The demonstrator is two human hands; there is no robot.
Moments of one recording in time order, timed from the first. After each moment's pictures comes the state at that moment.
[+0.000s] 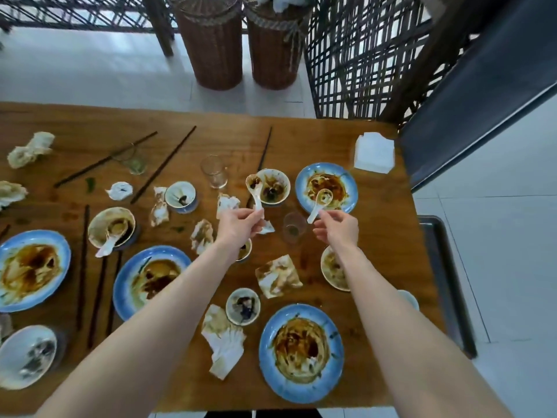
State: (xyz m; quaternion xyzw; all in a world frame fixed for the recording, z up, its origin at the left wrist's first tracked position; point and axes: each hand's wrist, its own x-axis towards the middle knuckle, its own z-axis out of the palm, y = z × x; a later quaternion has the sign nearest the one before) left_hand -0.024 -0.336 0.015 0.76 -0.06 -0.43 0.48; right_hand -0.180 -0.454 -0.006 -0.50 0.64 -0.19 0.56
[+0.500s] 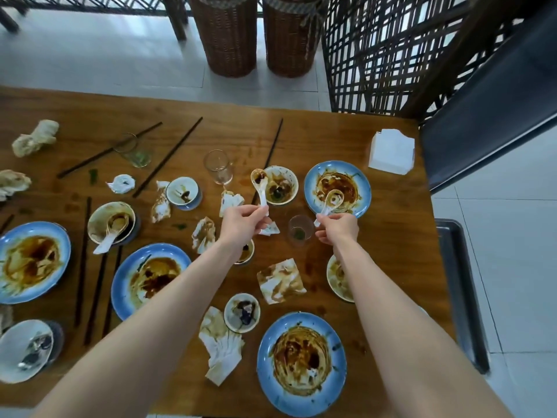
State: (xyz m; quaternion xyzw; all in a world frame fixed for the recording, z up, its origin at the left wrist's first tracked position) left_hand -0.019 -0.347 0.004 0.77 -0.07 -0.41 0.48; right_hand -0.156 -0.479 -0.036 -0.47 0.68 -0.10 0.55
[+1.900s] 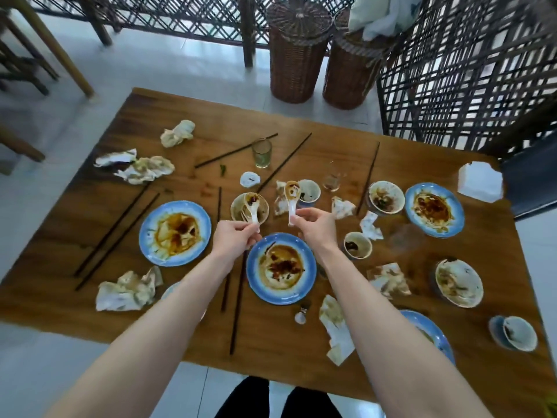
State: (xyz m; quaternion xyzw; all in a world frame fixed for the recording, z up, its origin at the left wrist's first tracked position) left_hand 0.140 -0.108 0.013 0.77 -0.02 -0.37 0.52; right_hand 0.038 -0.247 0.011 -0.64 0.49 -0.12 0.58
